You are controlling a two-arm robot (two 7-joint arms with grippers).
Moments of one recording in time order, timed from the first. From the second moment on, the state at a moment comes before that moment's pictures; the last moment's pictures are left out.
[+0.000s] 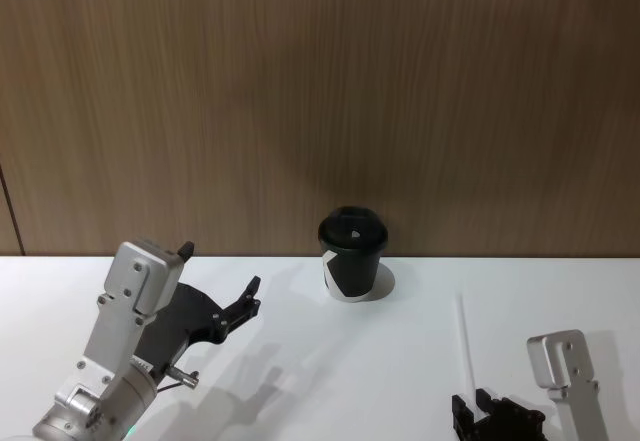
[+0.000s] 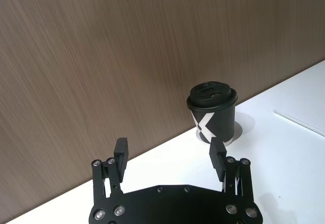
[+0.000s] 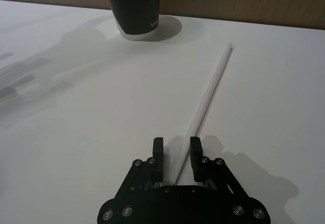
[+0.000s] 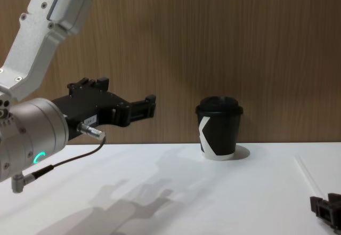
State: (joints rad) left arm -0.24 0.38 0.45 -1.63 -0.20 0.01 -0.01; right arm -0.04 0.29 -0.20 -1.69 0.23 0.41 0.09
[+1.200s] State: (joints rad) left arm -0.24 0.38 0.45 -1.63 -0.20 0.01 -0.01; right arm -0.05 0.28 -0.17 -1.70 0.18 0.36 0.02
